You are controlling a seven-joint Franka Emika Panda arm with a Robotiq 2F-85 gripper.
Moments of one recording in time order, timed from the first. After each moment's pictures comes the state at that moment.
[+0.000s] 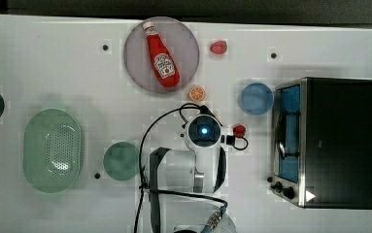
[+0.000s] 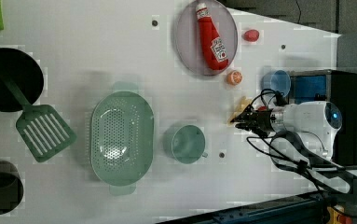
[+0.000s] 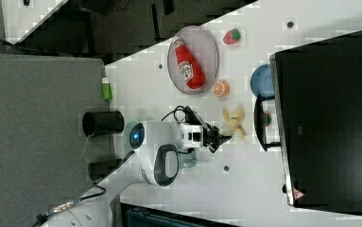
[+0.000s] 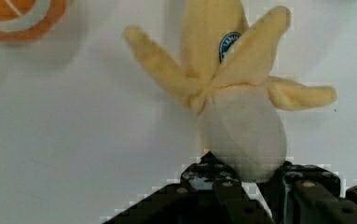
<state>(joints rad) -0.03 0.36 -0.03 -2.44 -0.02 1.11 0.05</state>
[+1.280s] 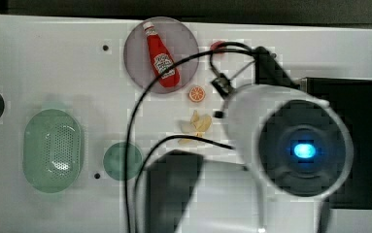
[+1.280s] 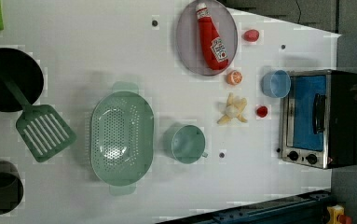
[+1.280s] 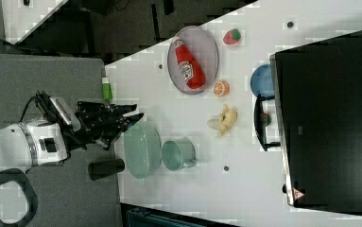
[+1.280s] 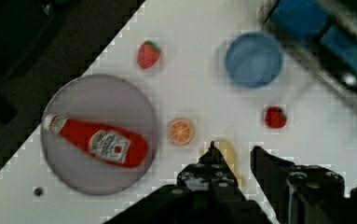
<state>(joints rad) -0.02 -0.19 -0.12 -1.99 -0.04 0.42 -0.05</state>
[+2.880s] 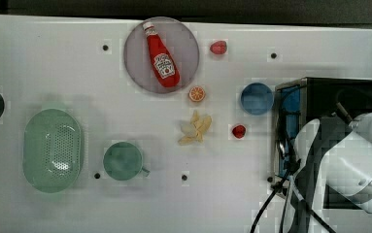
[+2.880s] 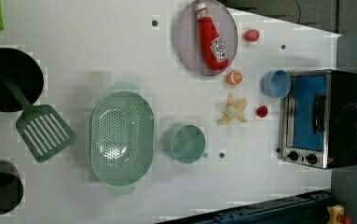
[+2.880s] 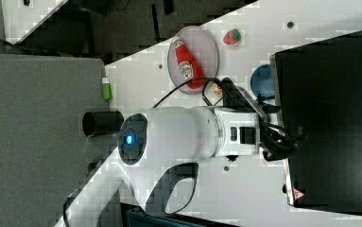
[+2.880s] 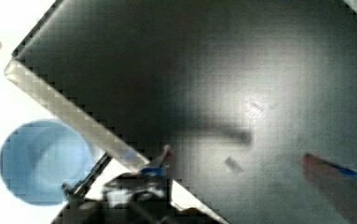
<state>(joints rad) -0.11 0.22 -0.53 -1.97 -0.02 0.64 -0.49</state>
